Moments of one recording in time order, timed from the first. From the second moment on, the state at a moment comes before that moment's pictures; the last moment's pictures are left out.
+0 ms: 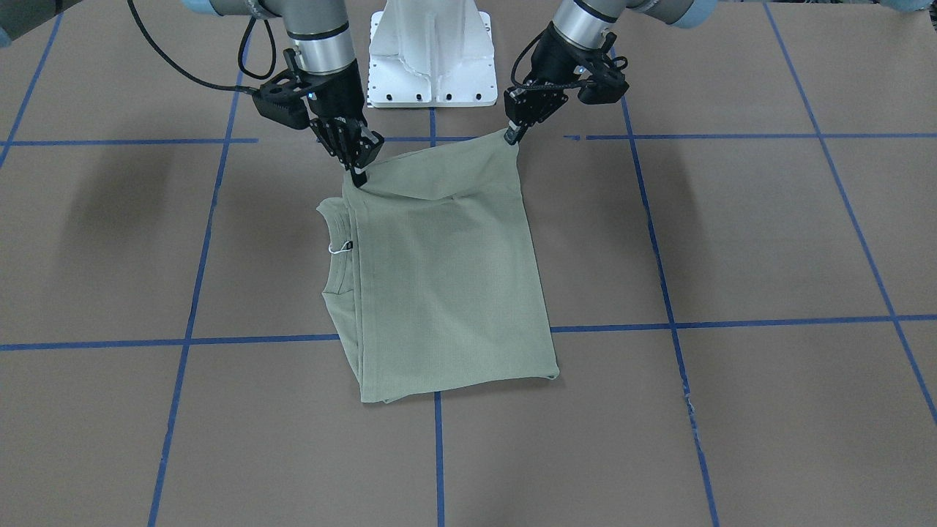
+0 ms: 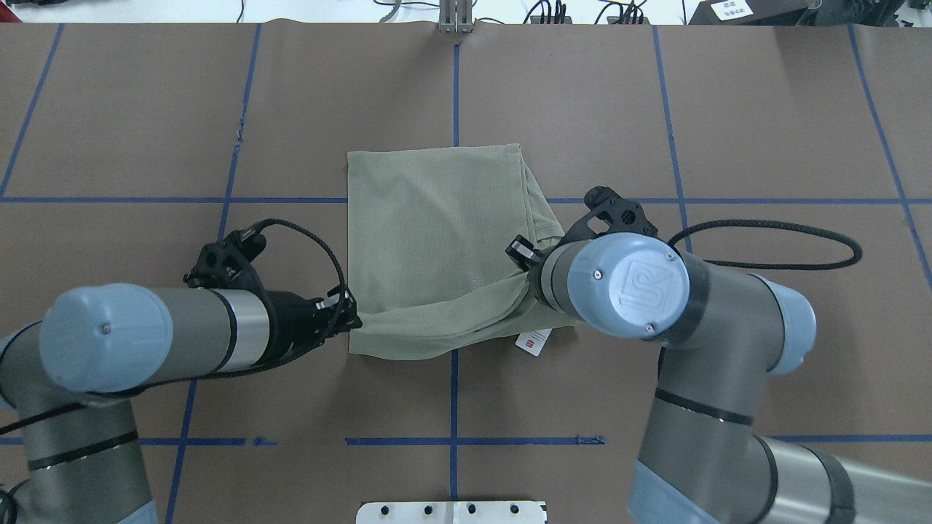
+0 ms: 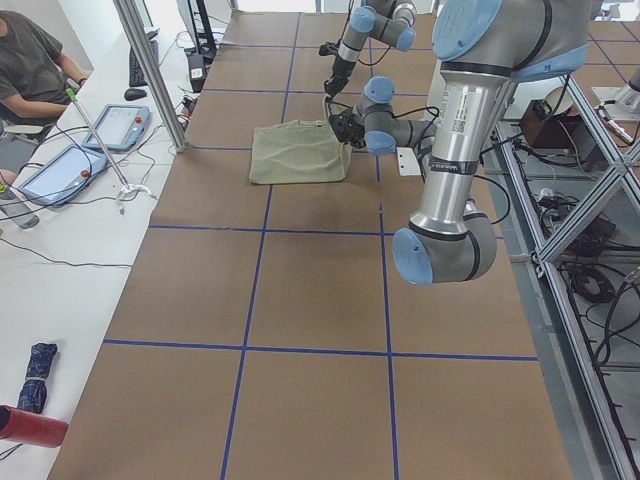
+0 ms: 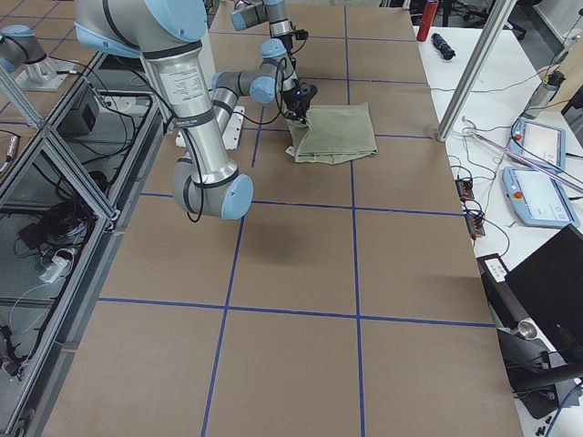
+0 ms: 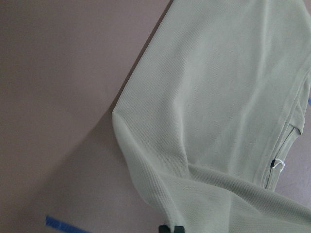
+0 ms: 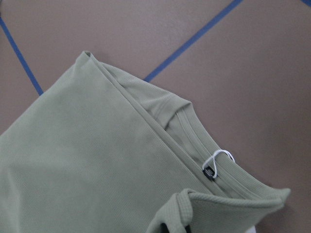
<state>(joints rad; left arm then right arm) -0.42 -1.88 -2.07 -1.99 -1.65 -1.89 0.44 -1.04 1.97 -1.60 1.54 1.97</state>
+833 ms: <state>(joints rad) -0.66 -2.09 -1.65 -2.11 -1.65 -1.68 0.63 -0.84 1.45 -1.30 1.67 1.90</state>
